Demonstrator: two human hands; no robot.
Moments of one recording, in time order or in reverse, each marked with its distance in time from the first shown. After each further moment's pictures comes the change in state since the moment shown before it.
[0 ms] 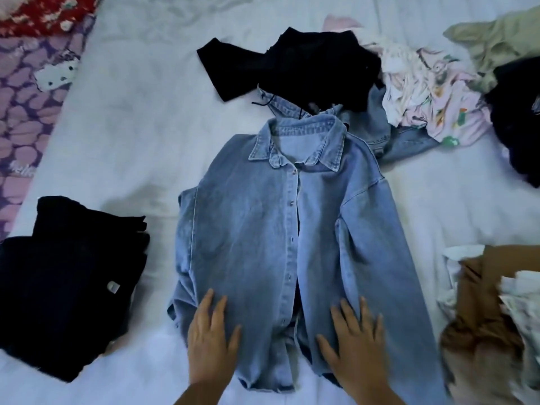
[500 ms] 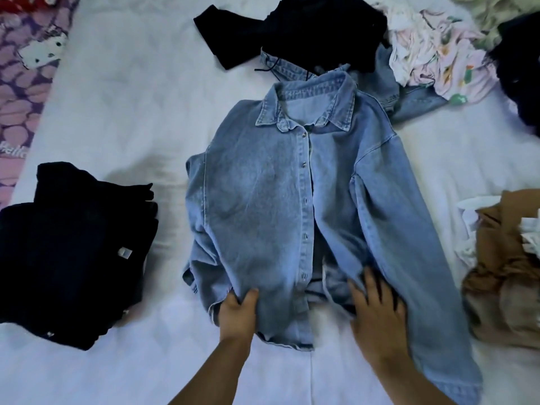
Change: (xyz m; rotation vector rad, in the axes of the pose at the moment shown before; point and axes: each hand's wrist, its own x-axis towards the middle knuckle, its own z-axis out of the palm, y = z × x) left_hand -0.011 0.010 0.001 -0.813 -0.208 -0.828; right_hand -0.020 -0.009 0.053 -0.133 0.348 0.022
